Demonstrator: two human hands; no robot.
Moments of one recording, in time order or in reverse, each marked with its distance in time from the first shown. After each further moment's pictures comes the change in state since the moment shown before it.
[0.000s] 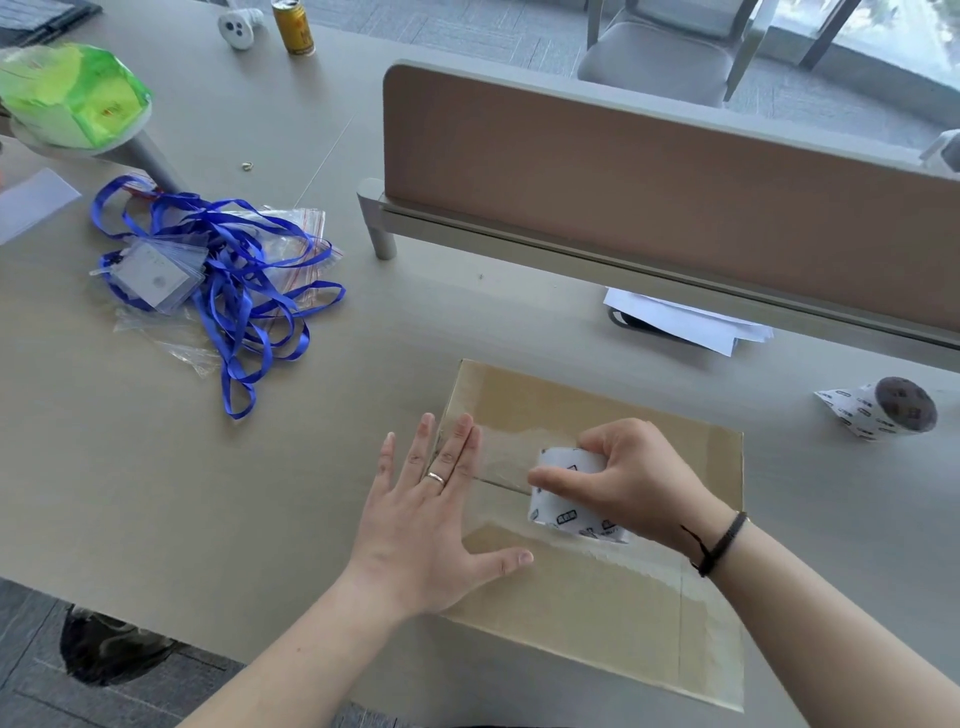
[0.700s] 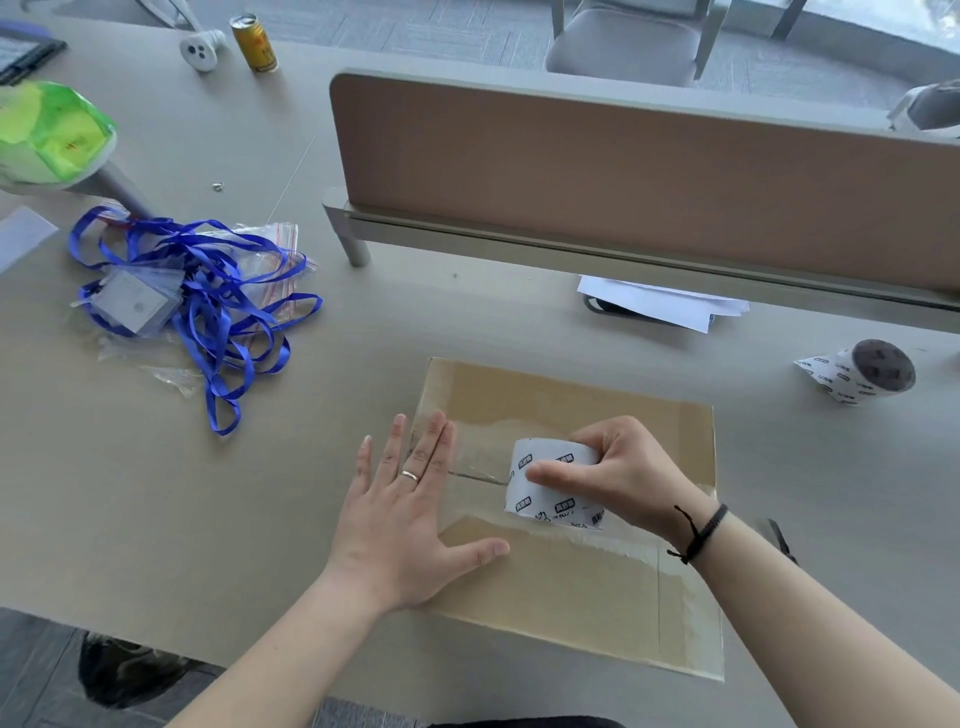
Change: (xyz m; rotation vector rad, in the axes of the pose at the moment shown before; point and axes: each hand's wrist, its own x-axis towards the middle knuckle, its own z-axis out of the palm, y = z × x) left_hand 0.002 0.000 0.005 -0.010 0.029 -0.004; right_hand -0.013 0.025 -0.007 0.347 -0.070 0.011
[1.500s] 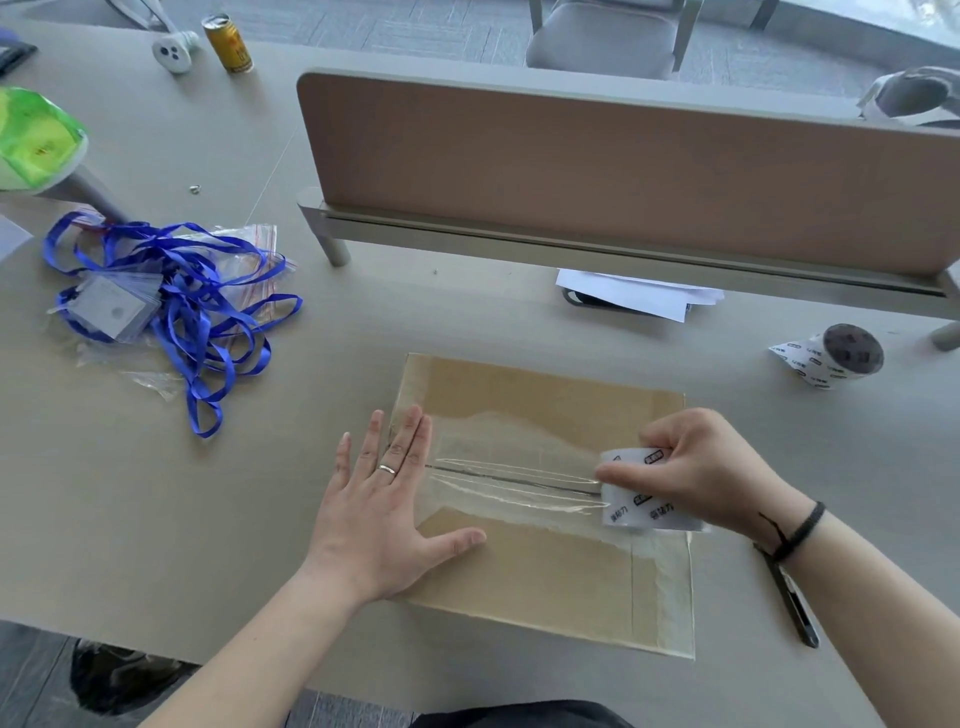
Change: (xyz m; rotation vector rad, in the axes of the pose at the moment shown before) left_hand 0.001 0.002 -0.004 0.030 -0.036 -0.014; right_hand -0.034 0.018 -0.065 -0.378 0.216 -0.042
